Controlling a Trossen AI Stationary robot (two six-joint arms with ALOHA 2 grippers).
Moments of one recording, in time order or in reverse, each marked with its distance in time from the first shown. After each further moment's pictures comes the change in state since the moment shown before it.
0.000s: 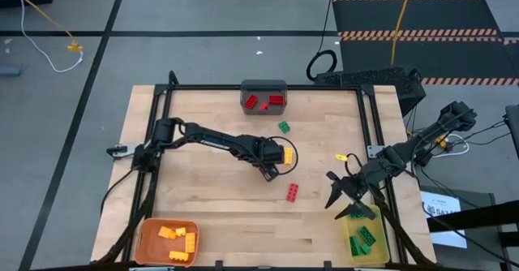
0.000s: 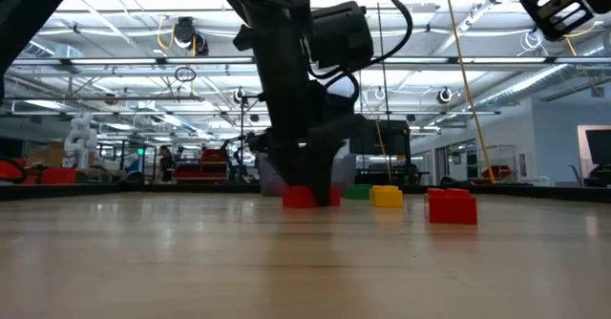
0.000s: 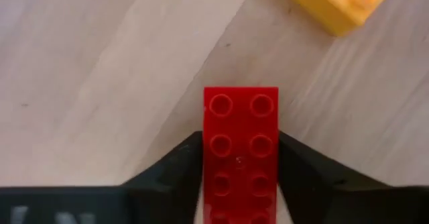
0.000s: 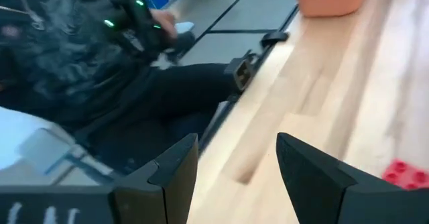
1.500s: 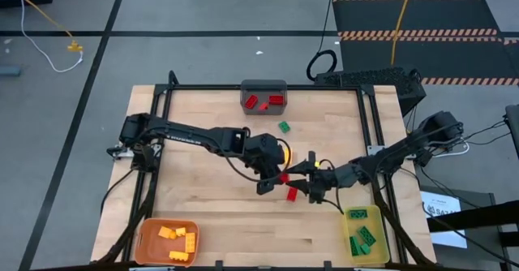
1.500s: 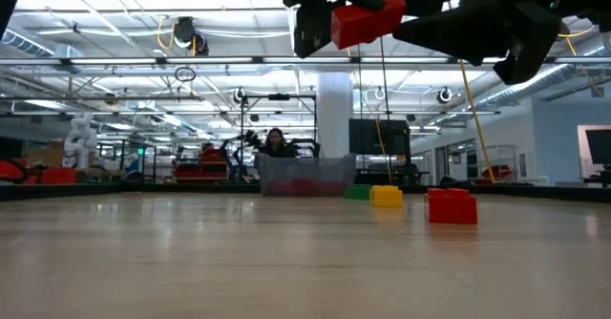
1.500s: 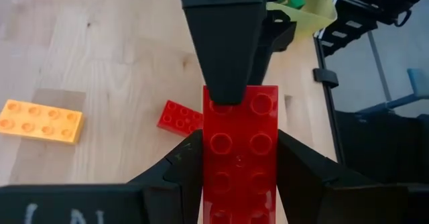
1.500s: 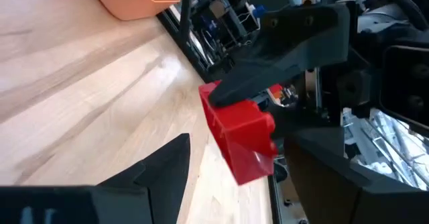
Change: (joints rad) left arm -0.070 -0.302 0.001 0.238 0.445 0.282; right arm -0.129 0.531 0.002 0.734 0.665 -1.217
